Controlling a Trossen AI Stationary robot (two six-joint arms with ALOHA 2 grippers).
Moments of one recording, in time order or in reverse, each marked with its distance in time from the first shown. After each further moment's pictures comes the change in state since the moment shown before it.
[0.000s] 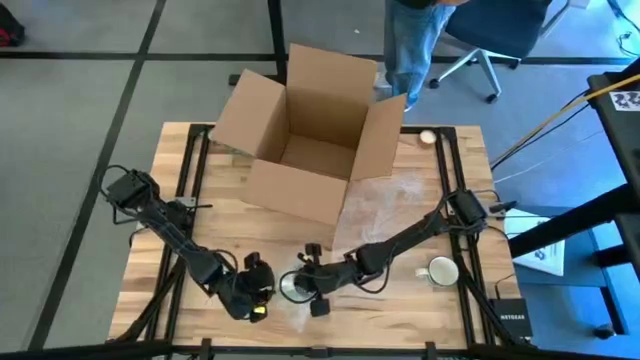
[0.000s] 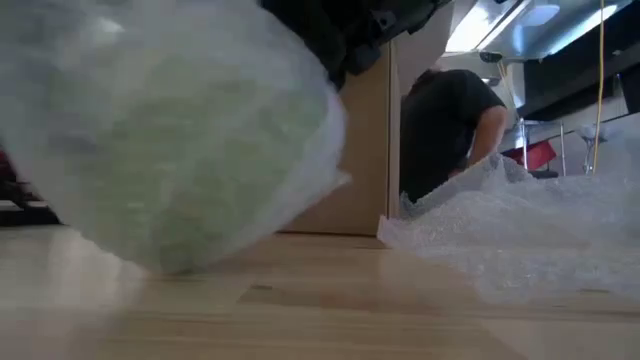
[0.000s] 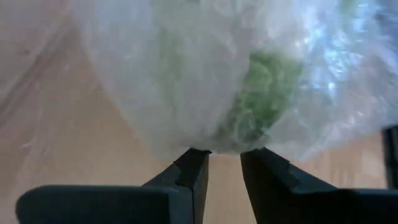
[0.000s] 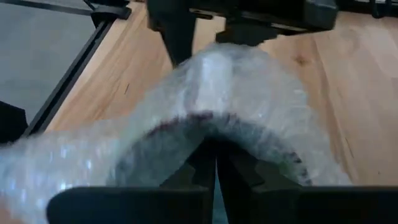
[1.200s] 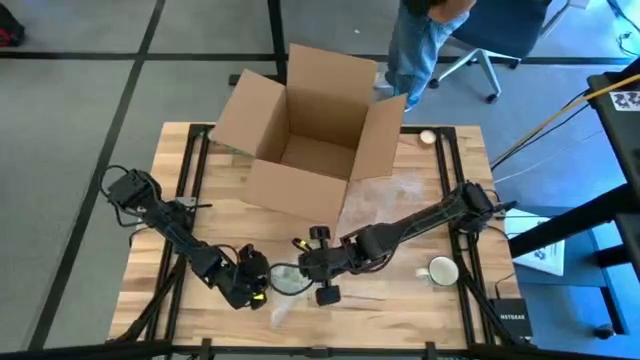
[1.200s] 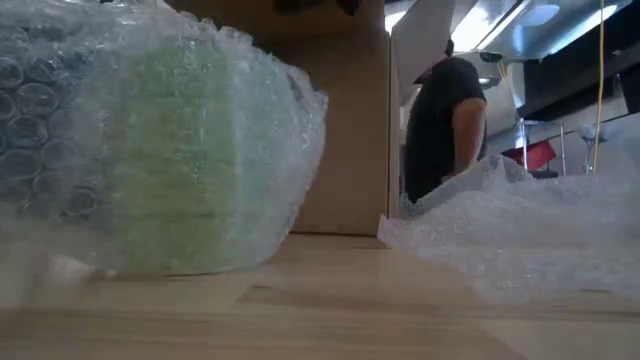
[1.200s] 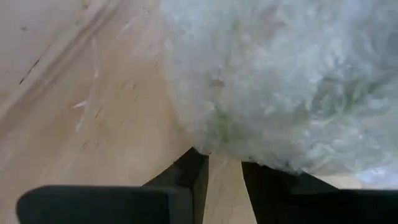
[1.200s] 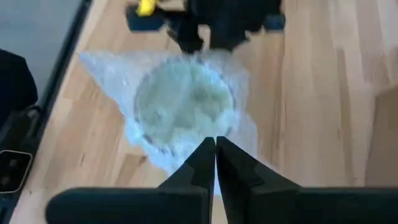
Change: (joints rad) left arm 0.012 0.001 -0.143 0.101 -0.042 -0.097; right arm -0.040 -0.068 0.364 -0.758 -0.052 0.038
